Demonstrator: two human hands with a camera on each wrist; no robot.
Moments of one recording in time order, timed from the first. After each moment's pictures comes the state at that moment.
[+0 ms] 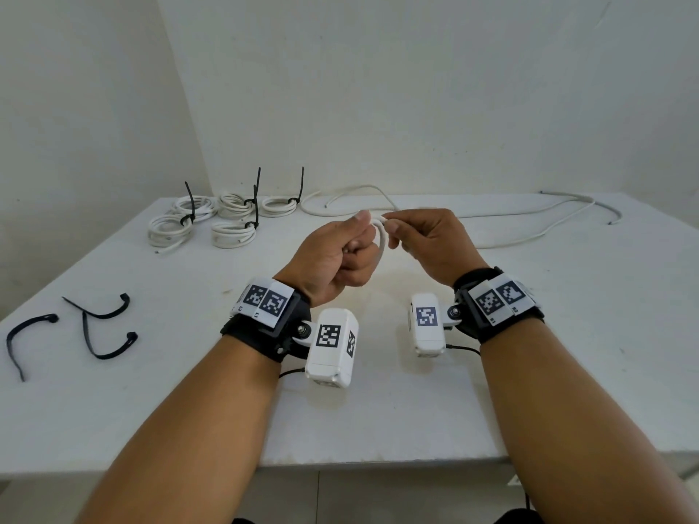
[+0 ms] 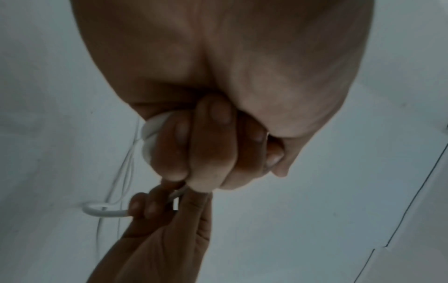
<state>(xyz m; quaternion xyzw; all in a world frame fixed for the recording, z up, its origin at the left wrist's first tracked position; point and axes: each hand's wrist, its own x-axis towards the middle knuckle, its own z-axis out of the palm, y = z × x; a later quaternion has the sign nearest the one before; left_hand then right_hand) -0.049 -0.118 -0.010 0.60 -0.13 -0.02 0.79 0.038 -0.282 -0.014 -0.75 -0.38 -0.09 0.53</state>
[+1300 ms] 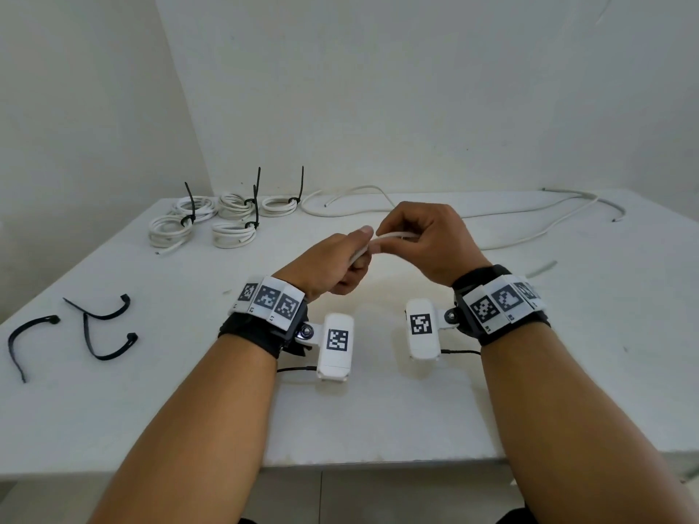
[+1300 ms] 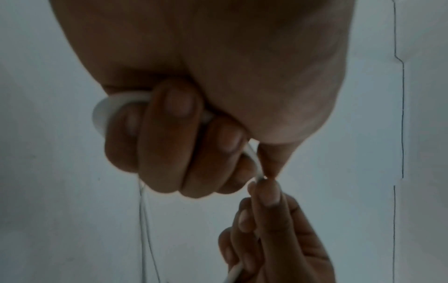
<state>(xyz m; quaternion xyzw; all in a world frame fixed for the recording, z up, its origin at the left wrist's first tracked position) -0.043 -0.116 -0.010 0.80 -0.02 -0.01 0.60 0.027 -0.283 -0.005 -0.77 -0.43 -0.13 0.46</state>
